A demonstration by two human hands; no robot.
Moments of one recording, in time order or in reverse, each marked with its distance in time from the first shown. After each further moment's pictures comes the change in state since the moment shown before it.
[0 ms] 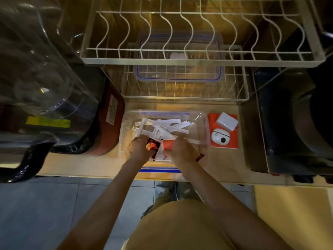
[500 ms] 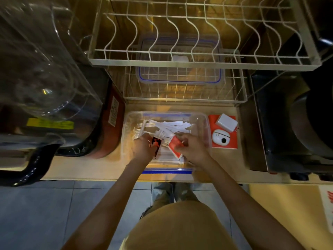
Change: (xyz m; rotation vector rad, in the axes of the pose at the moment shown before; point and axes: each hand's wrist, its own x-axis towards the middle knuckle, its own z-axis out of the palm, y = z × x) left_hand -0.005 0.009 -0.009 -0.136 0.102 0.043; right_hand -0.008 0.014 -0.040 0.404 -0.156 -0.134
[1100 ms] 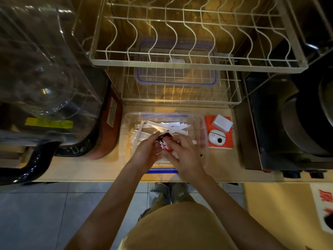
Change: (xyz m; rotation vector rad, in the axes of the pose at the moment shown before) left_hand -0.013 0.006 -0.001 -1.220 -0.544 -0.179; right_hand -0.039 -0.005 0.021 -0.436 0.323 -0.531
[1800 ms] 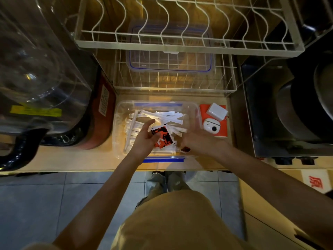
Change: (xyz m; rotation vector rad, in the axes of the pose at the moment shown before) left_hand -0.002 -0.014 0.007 0.404 0.153 0.208; right_hand 0.020 0.032 -0.055 -0.427 -0.825 -0.020
